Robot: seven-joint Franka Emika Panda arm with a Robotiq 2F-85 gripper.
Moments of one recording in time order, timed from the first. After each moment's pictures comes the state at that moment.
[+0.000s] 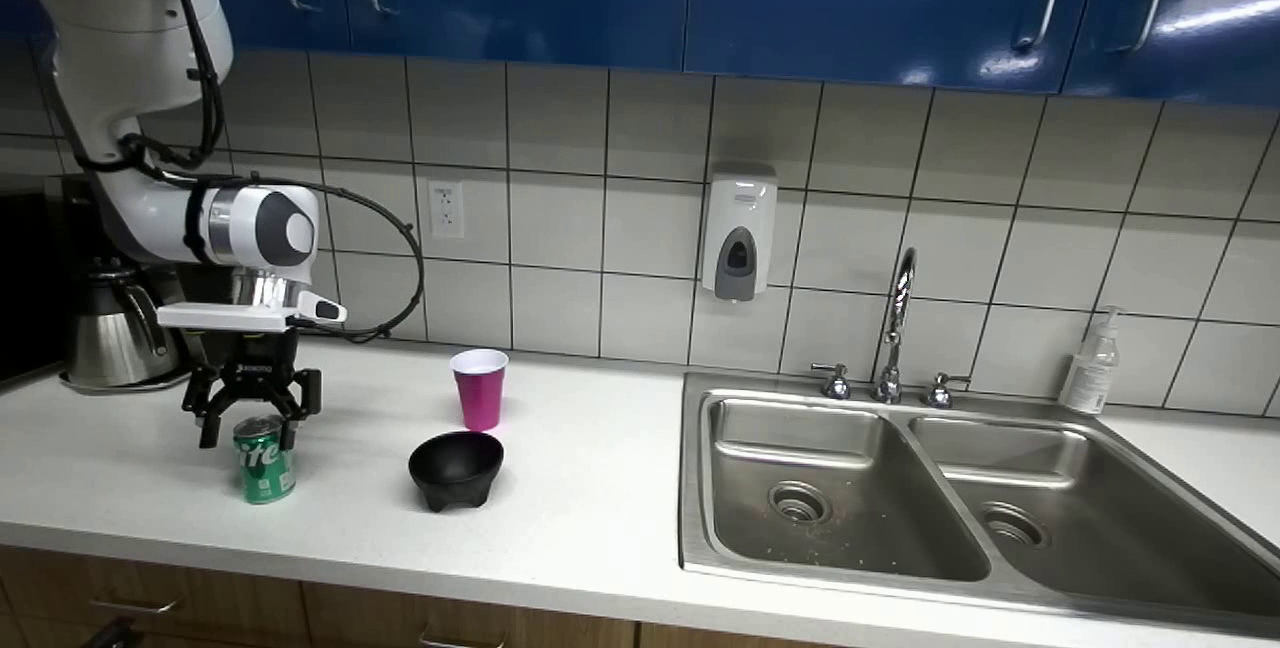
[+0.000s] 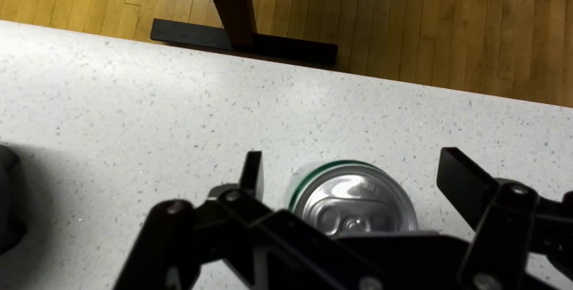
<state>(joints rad) 0.21 0.61 0.12 -1.93 0.02 2.09 0.08</state>
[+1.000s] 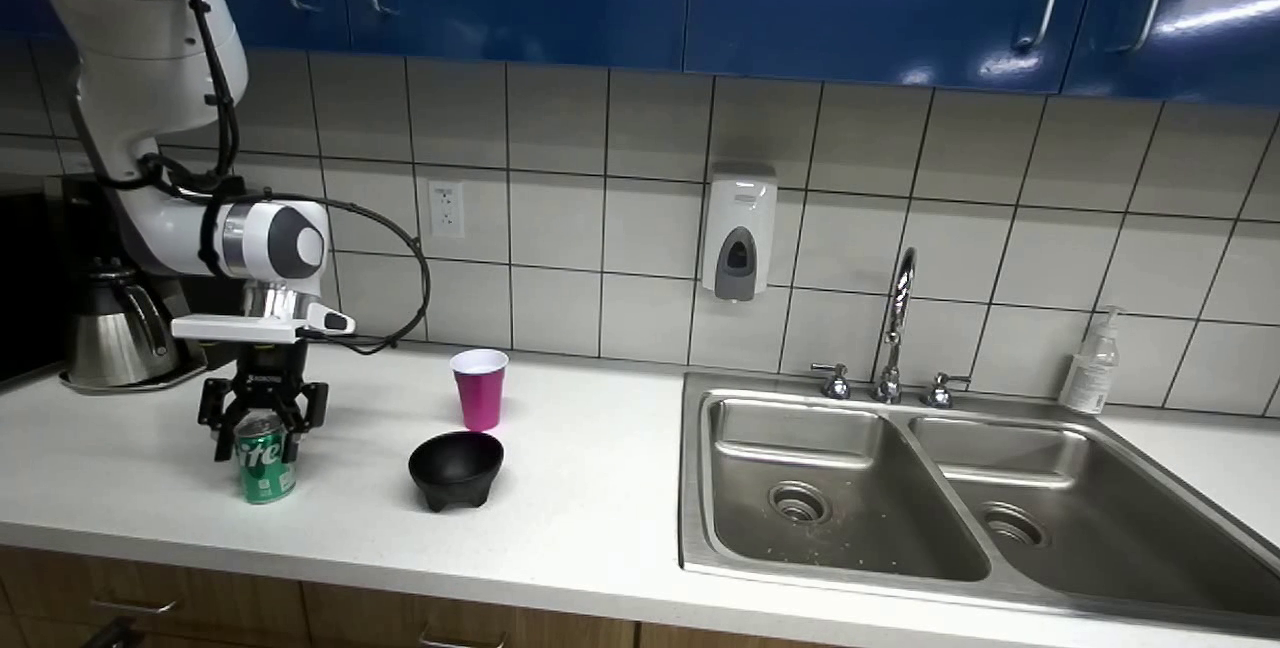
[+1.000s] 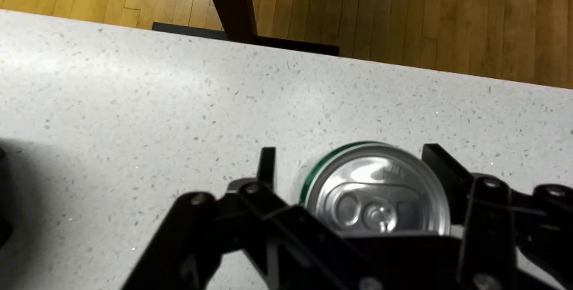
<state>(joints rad) 0.21 0.68 0.11 -1.87 0.02 2.08 0.08</state>
